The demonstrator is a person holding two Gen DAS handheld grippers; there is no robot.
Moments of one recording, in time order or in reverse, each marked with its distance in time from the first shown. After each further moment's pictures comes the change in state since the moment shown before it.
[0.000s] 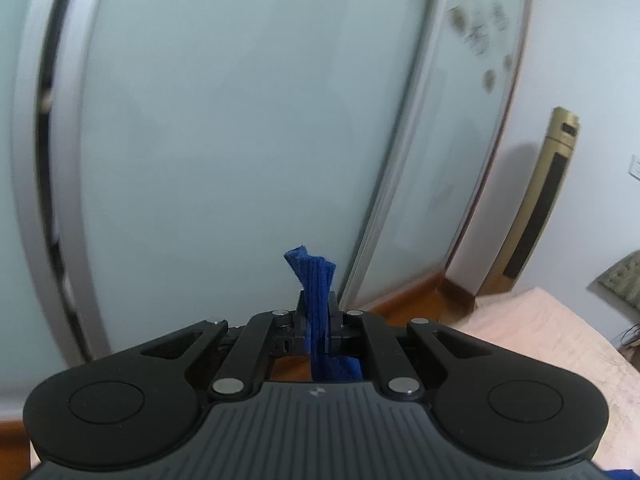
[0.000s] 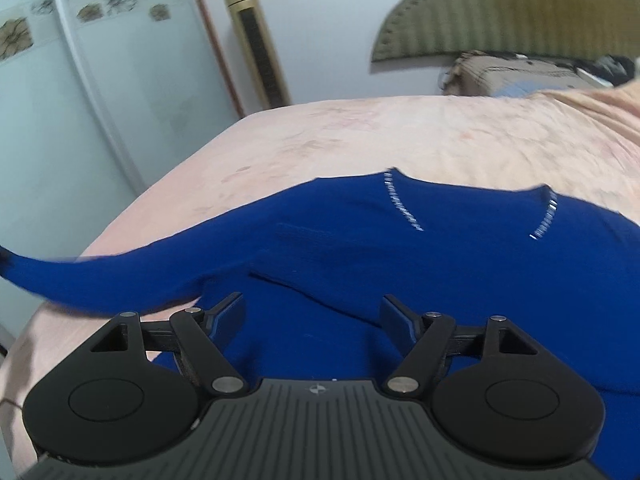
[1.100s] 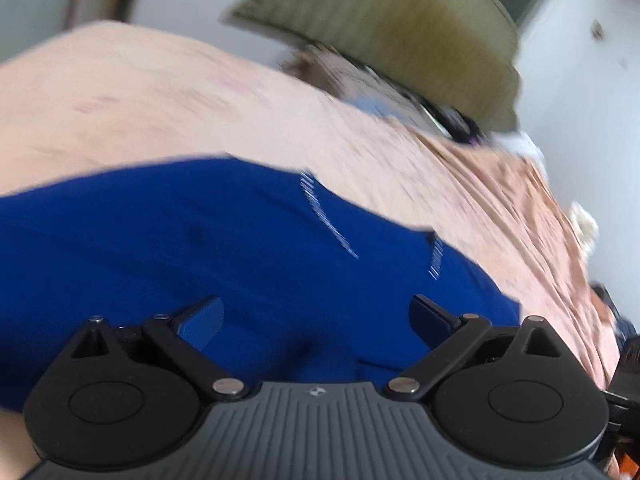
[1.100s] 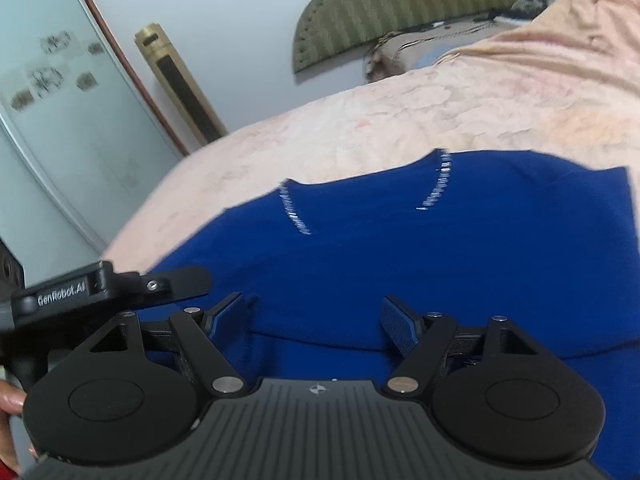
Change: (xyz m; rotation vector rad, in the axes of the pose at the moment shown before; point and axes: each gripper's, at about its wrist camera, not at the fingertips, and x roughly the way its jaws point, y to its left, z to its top) left arm -0.075 -0.245 -0.186 0.403 0.673 -0.987; right arm -0.008 -0.087 -0.006 0.265 -0.038 0.024
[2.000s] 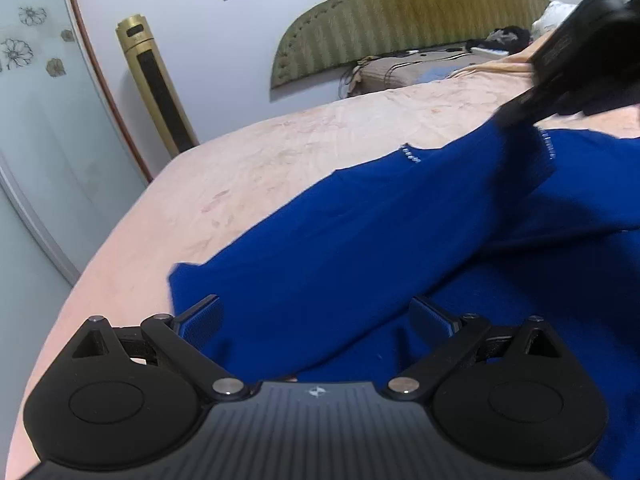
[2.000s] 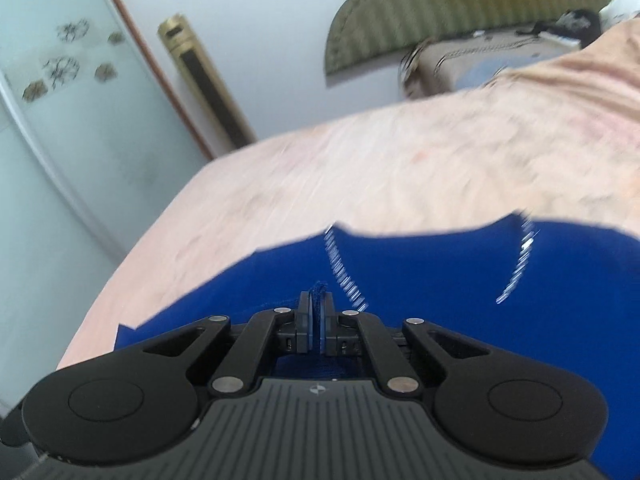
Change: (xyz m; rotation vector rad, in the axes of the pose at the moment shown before) left arm -0.028 -0.022 -0.050 0.562 -0.106 0.512; right arm 0.040 0.027 0.062 -0.077 -0.035 -0.024
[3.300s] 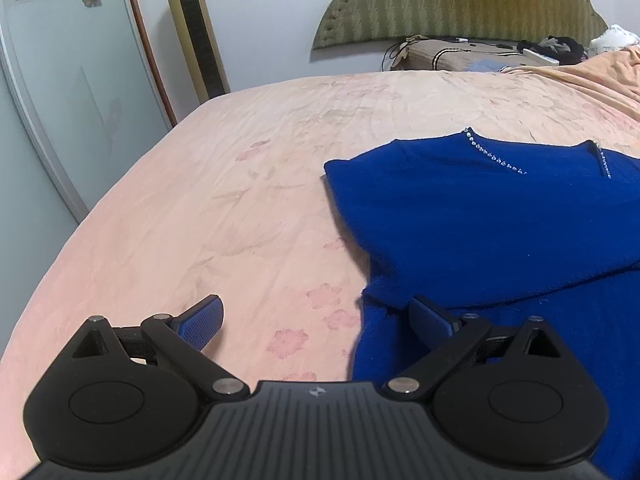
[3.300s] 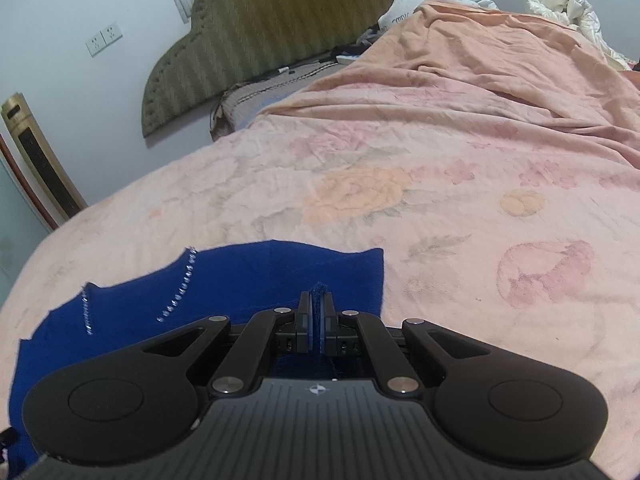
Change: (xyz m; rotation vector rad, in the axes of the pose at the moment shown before) left arm 0.017 0.039 -0.006 -0.167 0.113 0.009; right arm -0.074 -0.169 -0.031 0.166 -0.105 -0.426
